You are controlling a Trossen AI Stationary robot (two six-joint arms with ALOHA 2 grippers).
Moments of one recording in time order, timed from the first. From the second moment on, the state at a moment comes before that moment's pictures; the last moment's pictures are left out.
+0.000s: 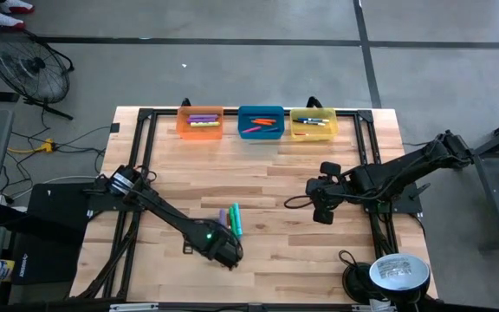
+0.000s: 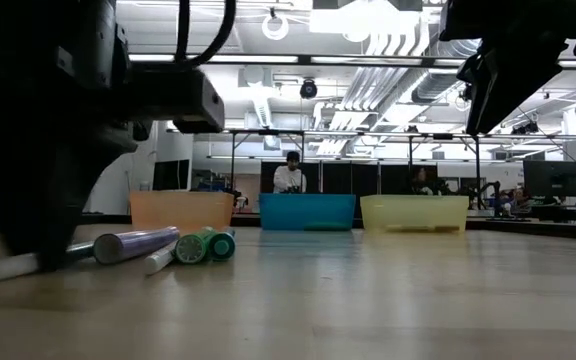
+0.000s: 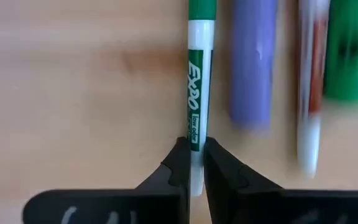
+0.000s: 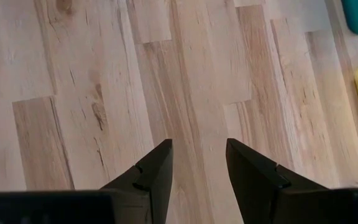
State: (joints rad) left arm -0.52 1.99 1.37 -0.87 -0.05 -2.09; right arm 0.31 1.25 0.92 -0.90 0.32 0.44
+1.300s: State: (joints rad) left arm -0.44 1.82 1.60 -0.64 -0.72 -1.18; right arm 0.19 1.25 0.92 -0.23 -0.10 0.28
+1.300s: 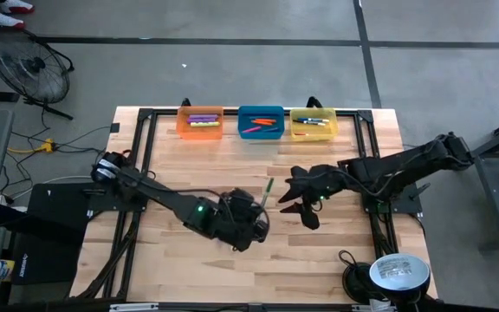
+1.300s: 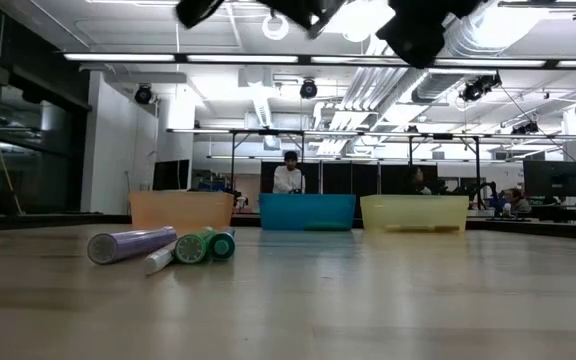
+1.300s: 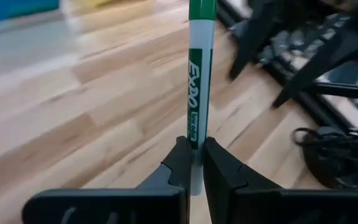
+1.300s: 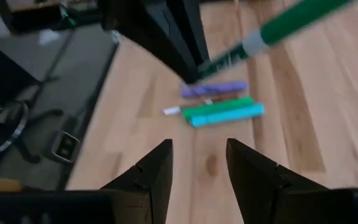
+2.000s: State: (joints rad) left arm -0.39 1.82 1.62 -0.52 -0.63 -0.99; right arm 0.10 1.25 0.92 -0.06 -0.19 0.29
